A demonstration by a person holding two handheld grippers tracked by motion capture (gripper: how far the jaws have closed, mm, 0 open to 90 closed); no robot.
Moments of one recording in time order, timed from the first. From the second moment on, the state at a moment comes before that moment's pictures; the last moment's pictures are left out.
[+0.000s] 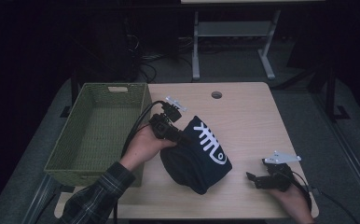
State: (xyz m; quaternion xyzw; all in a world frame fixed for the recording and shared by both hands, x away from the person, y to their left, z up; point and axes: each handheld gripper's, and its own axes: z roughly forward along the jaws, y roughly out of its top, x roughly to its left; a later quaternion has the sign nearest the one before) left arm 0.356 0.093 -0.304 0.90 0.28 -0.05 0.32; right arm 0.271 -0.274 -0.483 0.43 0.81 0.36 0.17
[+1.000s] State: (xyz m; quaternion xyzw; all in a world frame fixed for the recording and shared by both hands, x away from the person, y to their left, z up) left arm 0.353 0.138 -0.237 0.90 0.29 0.00 0.32; right arm 0.271 -0.274 -0.482 0.43 0.81 0.36 0.17
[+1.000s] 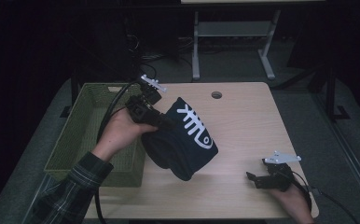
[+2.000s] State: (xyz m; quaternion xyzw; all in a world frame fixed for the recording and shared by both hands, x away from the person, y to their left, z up) left arm 0.345 0.232 -0.174 0.87 0.35 0.05 0.34; right arm 0.271 -0.274 -0.482 0.44 0.81 0.35 0.17
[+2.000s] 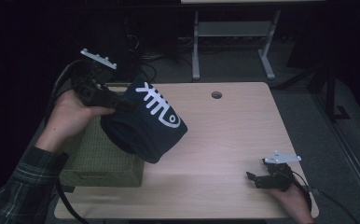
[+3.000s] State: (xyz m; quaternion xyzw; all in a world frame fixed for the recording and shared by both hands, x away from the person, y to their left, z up) left arm 0.350 0.330 -0.187 0.80 0.48 0.13 0.33; right arm 0.271 -0.274 -0.482 0.44 0.81 0.35 0.17
